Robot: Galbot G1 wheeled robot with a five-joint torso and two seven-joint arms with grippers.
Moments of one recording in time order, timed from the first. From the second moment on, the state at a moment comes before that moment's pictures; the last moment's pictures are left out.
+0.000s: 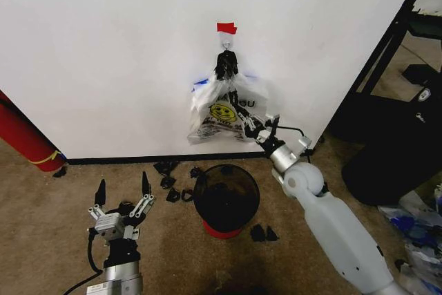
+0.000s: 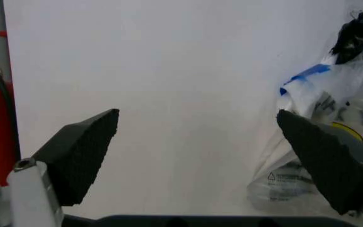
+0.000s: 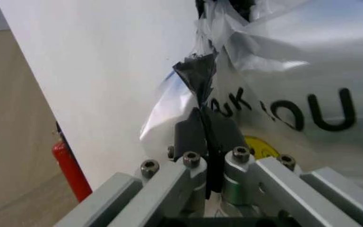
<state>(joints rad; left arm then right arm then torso) 1.78 -1.53 -0.49 -2.21 0.00 -0.46 -0.22 -0.84 1.18 0.15 1.68 0.81 0.04 -0.33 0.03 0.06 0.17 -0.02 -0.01</state>
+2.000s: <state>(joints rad) 1.76 -1.49 -0.45 -2.21 -0.03 -0.45 -0.23 -1.46 1.17 0.34 2.02 0.51 0.27 -0.42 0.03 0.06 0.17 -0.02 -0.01</state>
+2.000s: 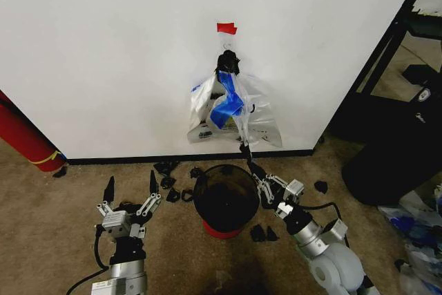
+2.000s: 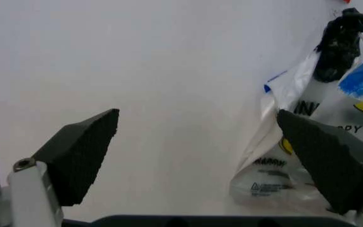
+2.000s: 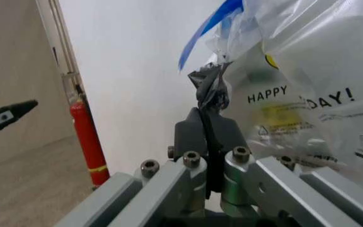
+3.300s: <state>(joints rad) 1.75 -1.48 -0.45 -2.19 -0.04 -0.45 -0.23 -1.68 1.19 0.39 1.97 0.38 0.57 -0.50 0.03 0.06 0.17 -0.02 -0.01</state>
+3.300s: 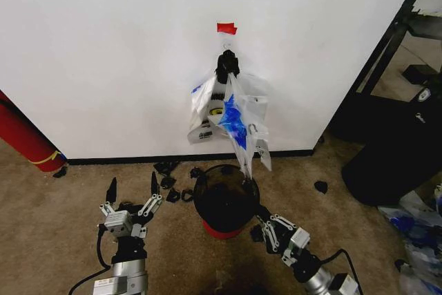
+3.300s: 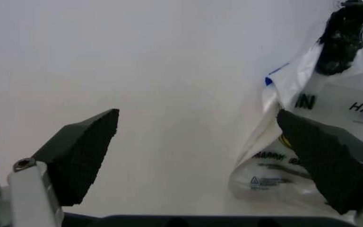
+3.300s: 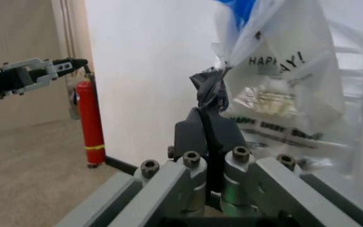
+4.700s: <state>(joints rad) 1.76 -1.38 -0.36 -2.26 -0.07 -0.39 -0.23 -1.50 1.25 0.32 1.95 0.34 0.45 -0.27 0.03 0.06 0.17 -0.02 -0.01</state>
